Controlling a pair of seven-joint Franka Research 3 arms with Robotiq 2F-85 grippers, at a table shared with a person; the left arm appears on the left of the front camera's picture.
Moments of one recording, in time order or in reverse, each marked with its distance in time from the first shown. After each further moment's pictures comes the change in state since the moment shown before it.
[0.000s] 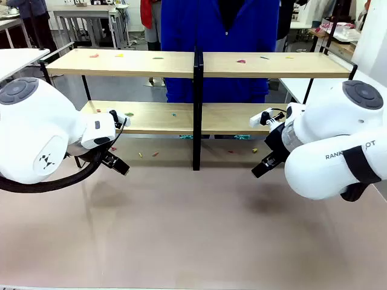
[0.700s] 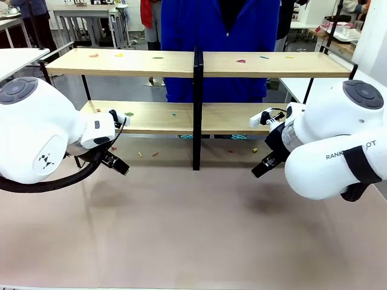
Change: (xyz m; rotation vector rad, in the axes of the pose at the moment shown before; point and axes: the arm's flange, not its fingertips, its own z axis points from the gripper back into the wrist) left arm 0.000 0.000 0.000 0.000 0.000 0.001; right arm 0.000 0.000 0.000 0.000 0.000 0.001
